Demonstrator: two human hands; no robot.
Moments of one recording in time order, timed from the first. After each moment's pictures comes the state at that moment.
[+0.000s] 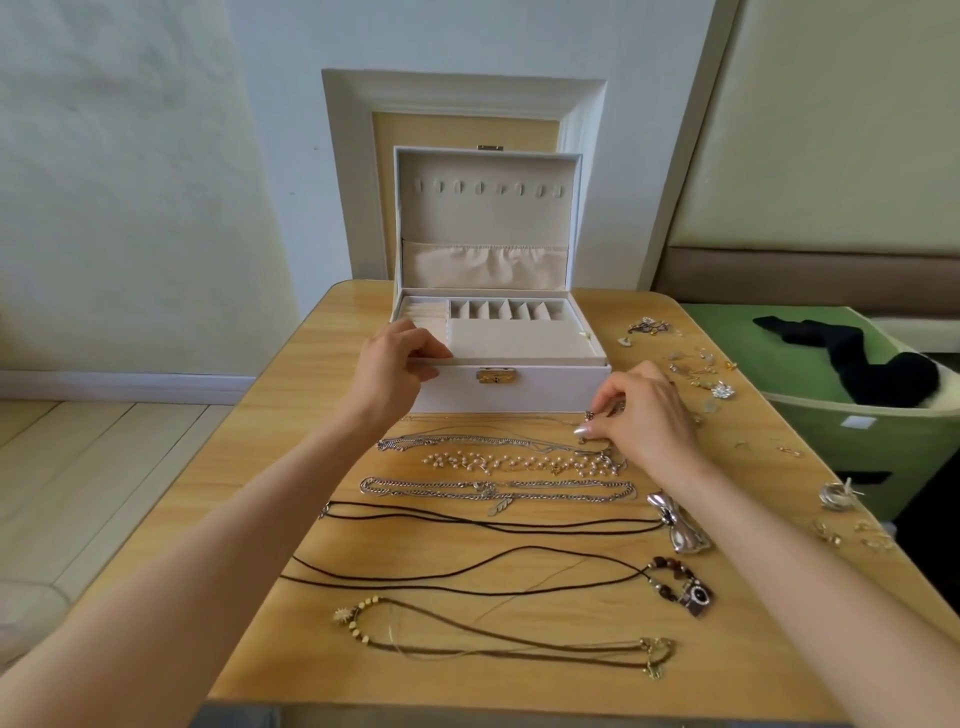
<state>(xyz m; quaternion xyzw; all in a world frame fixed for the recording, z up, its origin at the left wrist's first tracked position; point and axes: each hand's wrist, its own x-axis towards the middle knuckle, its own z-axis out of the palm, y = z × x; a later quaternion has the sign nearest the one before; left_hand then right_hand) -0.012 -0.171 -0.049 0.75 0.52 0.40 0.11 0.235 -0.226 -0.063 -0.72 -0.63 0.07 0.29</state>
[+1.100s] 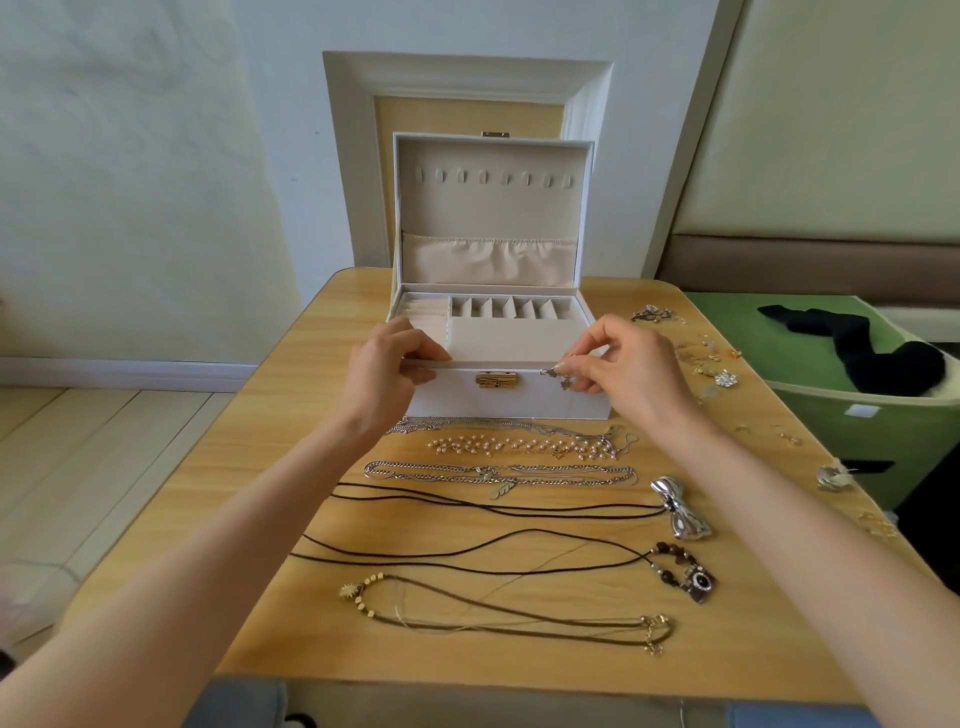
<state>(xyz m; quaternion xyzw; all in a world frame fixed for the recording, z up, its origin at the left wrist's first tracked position) -0.018 -0.196 -0.051 0.74 0.50 0.42 0.12 0.218 -0.229 -0.031 -0.58 -0.65 0.19 0.45</state>
